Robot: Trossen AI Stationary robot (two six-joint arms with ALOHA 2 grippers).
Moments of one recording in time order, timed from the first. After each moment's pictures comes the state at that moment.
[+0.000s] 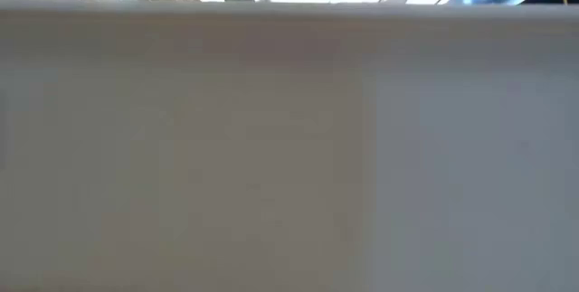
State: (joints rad) left arm -0.33 1.72 0.92 1.12 -0.95 -0.23; right arm 0.41 1.57 0.99 0.53 1.13 -0.15
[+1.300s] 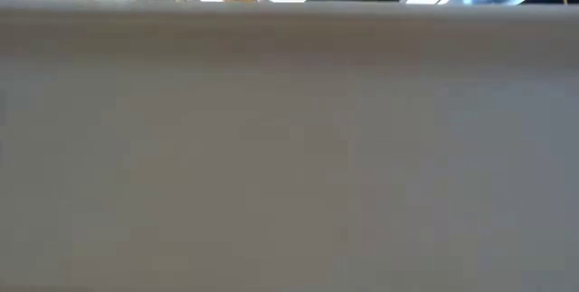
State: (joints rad) left arm -0.97 1.45 0.50 1.08 -1.41 0.65; right arm 0.21 1.60 0.99 0.08 -0.05 0.46
